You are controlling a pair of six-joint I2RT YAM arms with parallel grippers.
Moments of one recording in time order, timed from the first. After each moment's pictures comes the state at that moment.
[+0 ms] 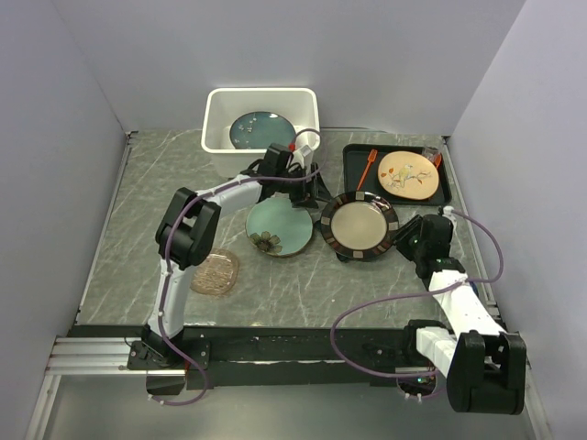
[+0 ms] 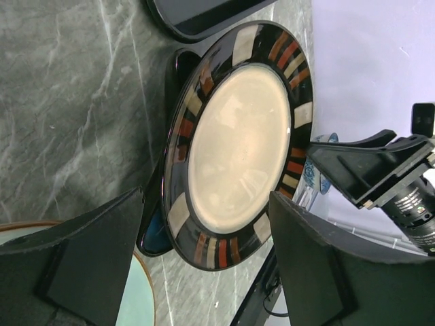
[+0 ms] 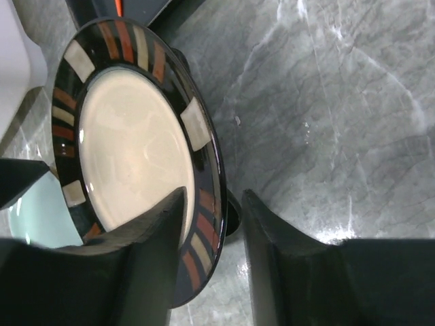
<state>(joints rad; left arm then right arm) -0.55 2.19 1.64 -0.07 0.66 -0.73 -0.07 0.98 0.43 -0.10 -0.05 0.73</state>
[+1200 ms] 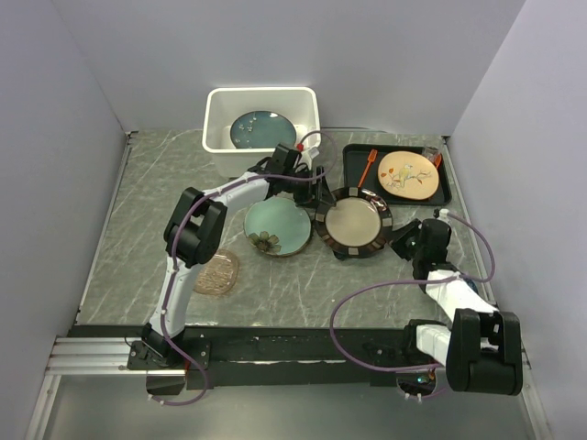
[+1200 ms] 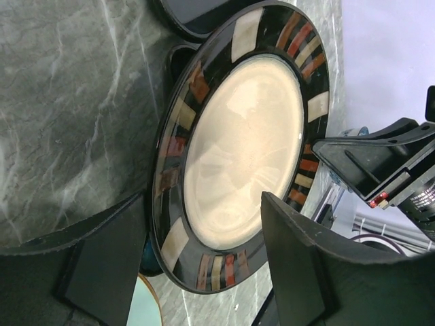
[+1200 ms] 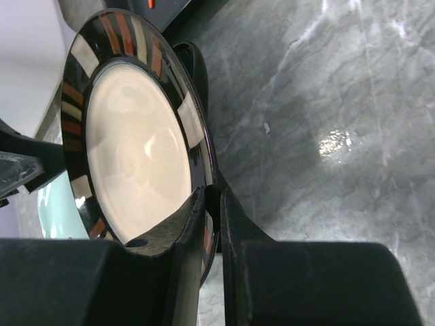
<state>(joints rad) -0.58 2.26 1.76 -0.20 0.62 -0.63 -0.09 1.10 0.33 0.19 -0.19 0.77</state>
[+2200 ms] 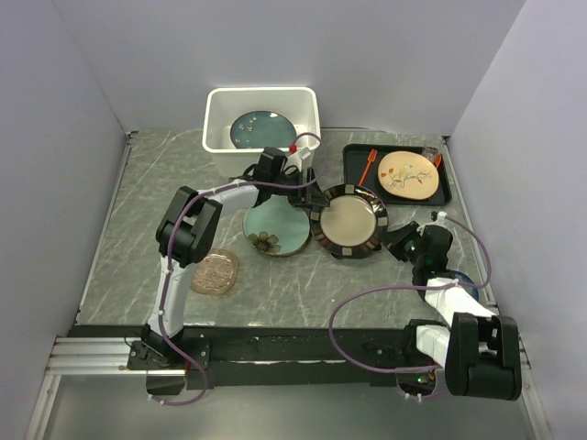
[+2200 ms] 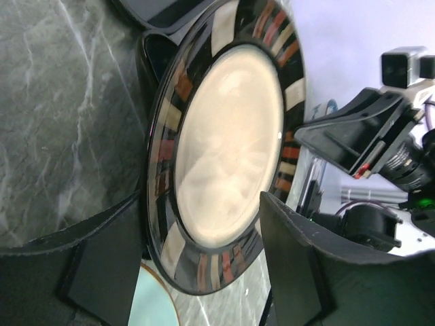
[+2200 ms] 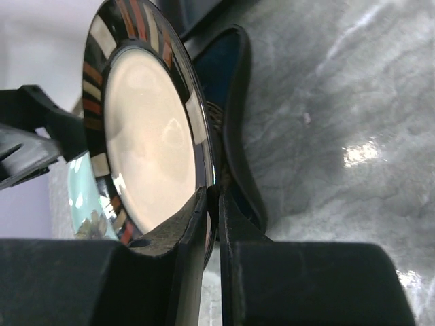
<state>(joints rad) -0.53 2.22 1.57 0.10 0.82 -0.64 -0.11 1.07 0.26 0.35 -0.33 0.79</state>
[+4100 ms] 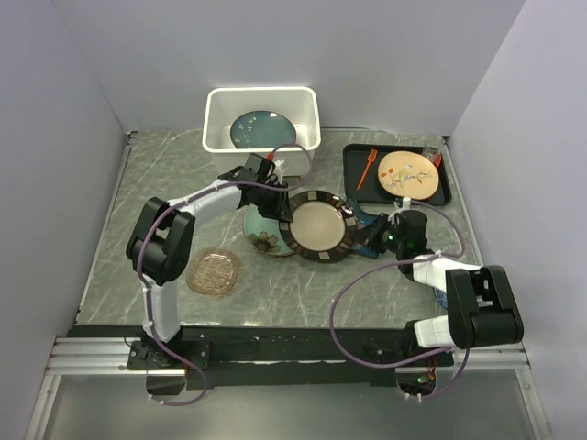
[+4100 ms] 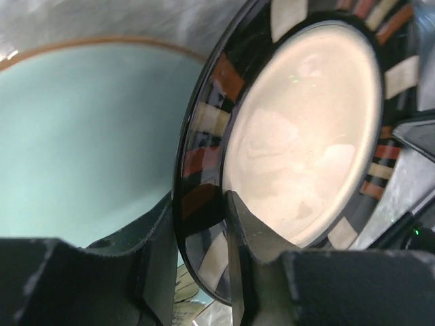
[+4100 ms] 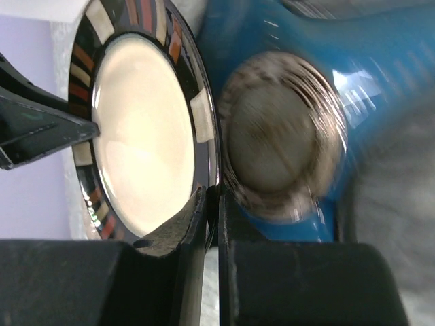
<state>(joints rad) -0.53 1.95 1.41 -0.37 0.40 -0.39 0.08 1.36 0.39 0.42 -0.47 0.77</state>
